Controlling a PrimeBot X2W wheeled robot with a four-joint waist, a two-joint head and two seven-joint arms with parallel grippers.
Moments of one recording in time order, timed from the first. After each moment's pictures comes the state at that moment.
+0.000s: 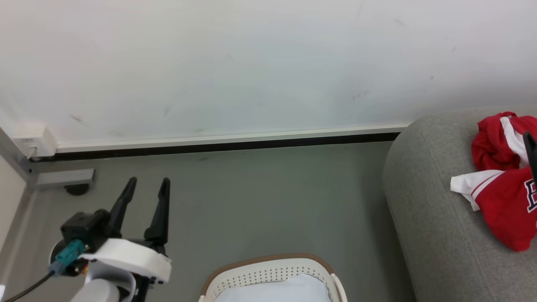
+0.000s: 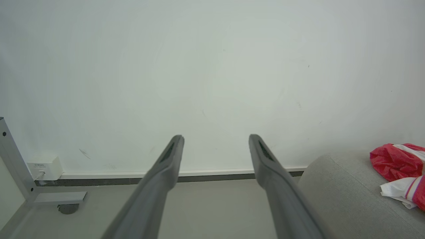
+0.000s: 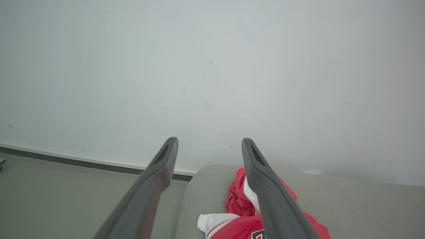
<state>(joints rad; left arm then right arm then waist) -0.28 0.44 -0.44 0.13 -0.62 0.17 -0.26 -0.36 -0.52 0.05 0.15 0.48 0.13 0.15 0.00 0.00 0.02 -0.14</state>
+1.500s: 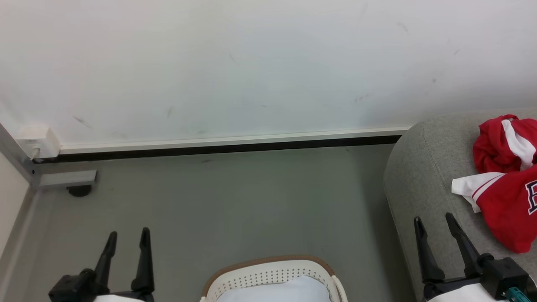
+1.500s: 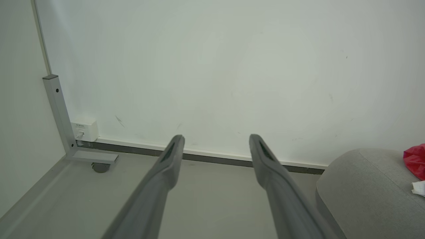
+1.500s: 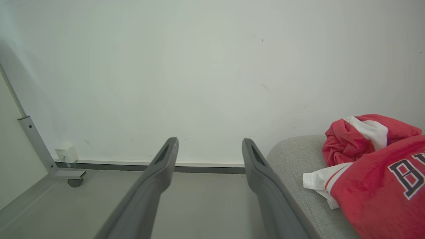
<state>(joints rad) -0.03 0.06 0.08 0.19 -0.20 -0.13 -0.26 -0.10 -0.08 0.10 0.25 0.25 0.13 -0.26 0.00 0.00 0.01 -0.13</state>
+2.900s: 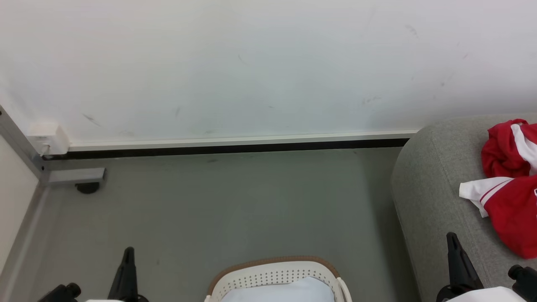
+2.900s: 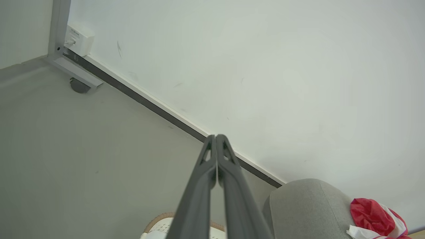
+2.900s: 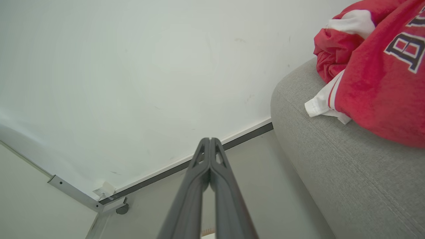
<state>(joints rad) -0.02 0.04 0.09 0.26 -0.65 -0.13 -0.14 -0.07 -0.06 0.05 0.29 0.70 0.13 -0.15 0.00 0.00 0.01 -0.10</state>
